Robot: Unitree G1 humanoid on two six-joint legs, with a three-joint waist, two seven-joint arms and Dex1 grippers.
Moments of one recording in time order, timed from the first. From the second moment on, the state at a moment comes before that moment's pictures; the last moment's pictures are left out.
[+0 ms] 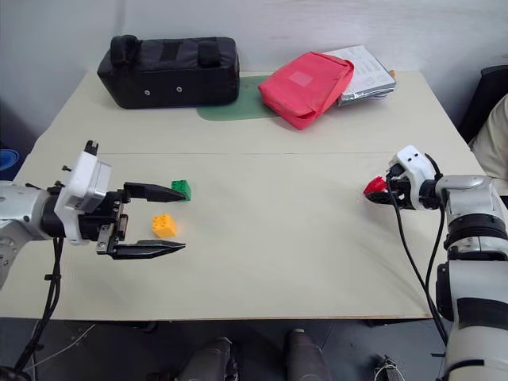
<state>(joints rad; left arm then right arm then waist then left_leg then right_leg) -0.37 0.99 0.21 -0.45 -0.75 0.68 -1.10 -1.00 -0.80 0.04 1.10 -0.01 0.19 1.08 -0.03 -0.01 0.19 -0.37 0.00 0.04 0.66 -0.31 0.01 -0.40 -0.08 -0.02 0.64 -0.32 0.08</state>
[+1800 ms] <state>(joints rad) -0.34 0.98 0.00 -0.44 -0.60 0.45 -1.28 -0.31 -0.89 0.17 -0.13 0.21 0.15 1.36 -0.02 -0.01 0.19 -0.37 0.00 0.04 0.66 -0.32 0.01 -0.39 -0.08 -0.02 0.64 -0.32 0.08</state>
